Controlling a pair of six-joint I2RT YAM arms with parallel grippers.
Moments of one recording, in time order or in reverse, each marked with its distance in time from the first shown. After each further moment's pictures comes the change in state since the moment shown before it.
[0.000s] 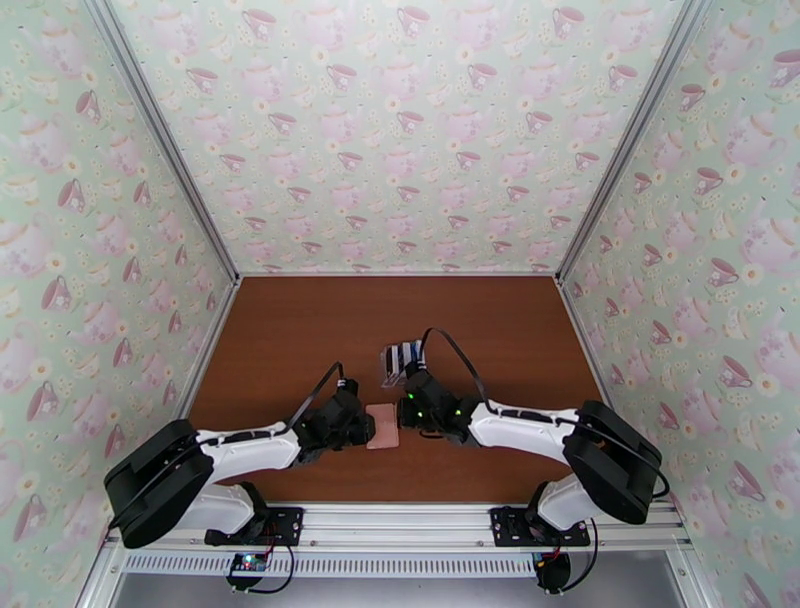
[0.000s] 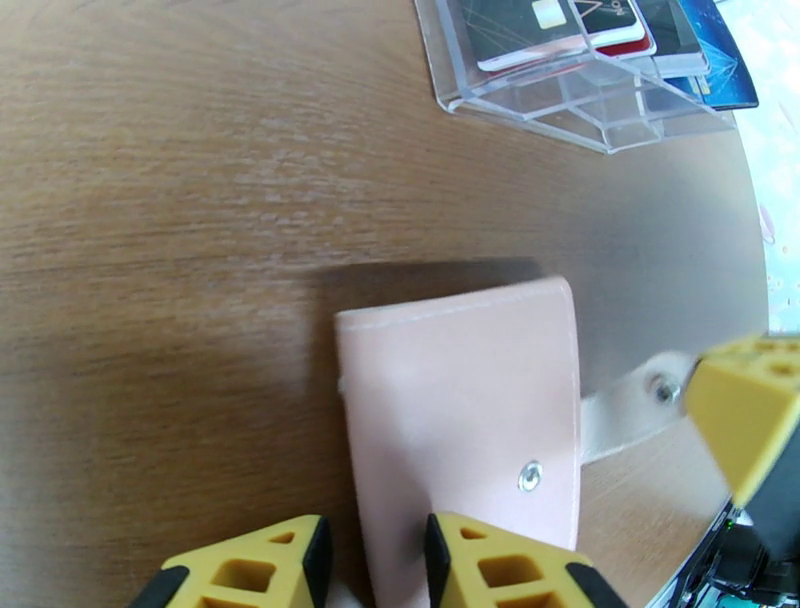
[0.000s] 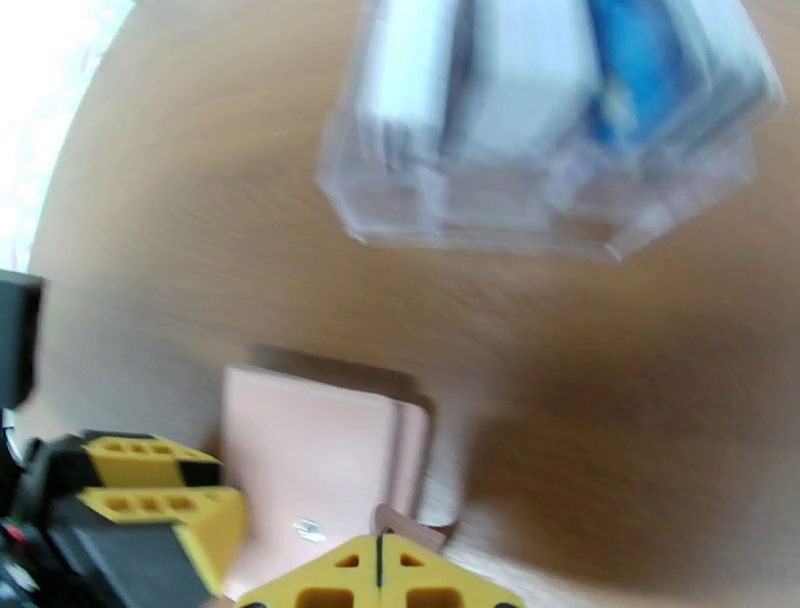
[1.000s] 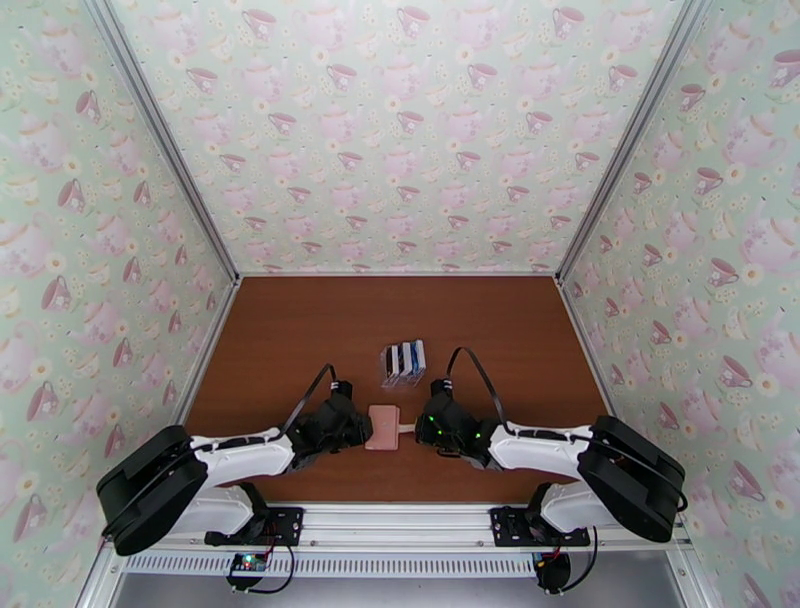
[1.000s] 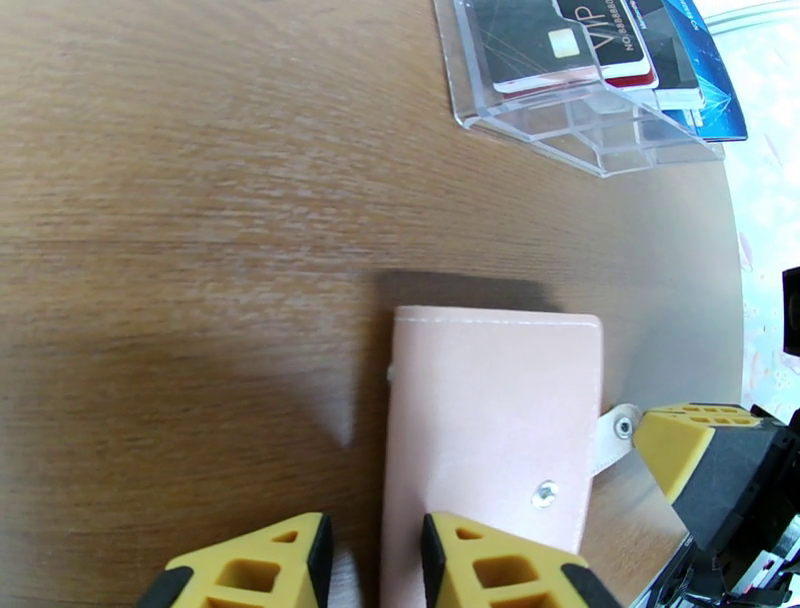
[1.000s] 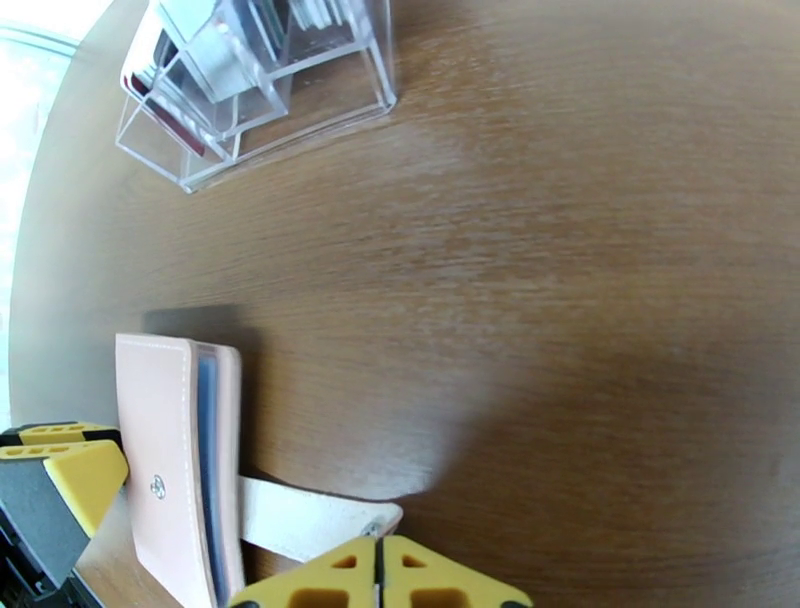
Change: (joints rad) left arm 0.008 -0.054 -0.068 0.064 0.008 -0.072; right arm -0.003 -0.108 -0.211 0.106 0.030 0.164
